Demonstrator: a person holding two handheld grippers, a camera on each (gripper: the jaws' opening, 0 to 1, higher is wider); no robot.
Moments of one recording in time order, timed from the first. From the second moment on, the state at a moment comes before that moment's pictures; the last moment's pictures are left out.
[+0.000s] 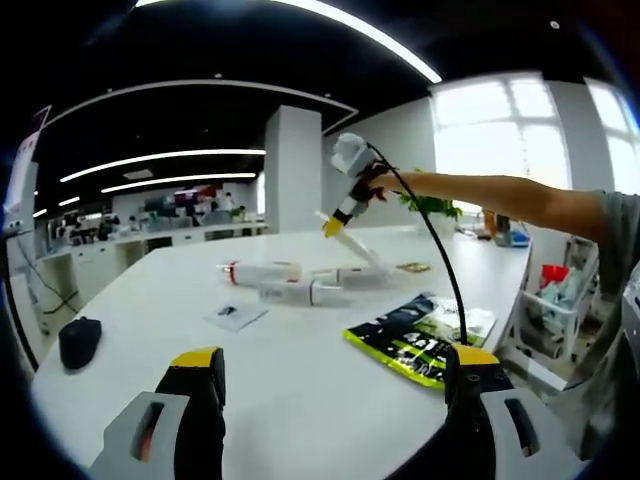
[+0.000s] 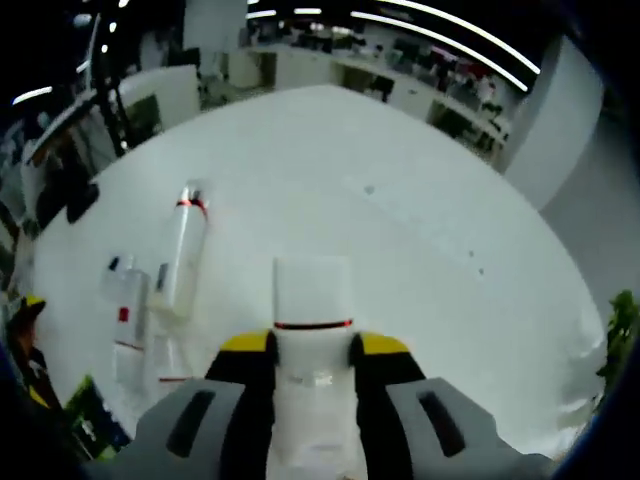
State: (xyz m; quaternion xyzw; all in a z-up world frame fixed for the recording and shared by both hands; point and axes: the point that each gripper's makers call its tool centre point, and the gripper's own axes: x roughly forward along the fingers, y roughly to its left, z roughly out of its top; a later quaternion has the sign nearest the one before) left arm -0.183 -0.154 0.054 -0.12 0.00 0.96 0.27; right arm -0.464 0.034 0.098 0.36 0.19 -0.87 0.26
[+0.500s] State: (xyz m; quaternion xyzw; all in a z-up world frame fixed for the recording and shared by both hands) left arm -0.180 -0.133 0.086 -0.09 0.01 0.95 0.29; right arm -0.435 0.039 0.156 0.19 0.12 -0.93 0.30
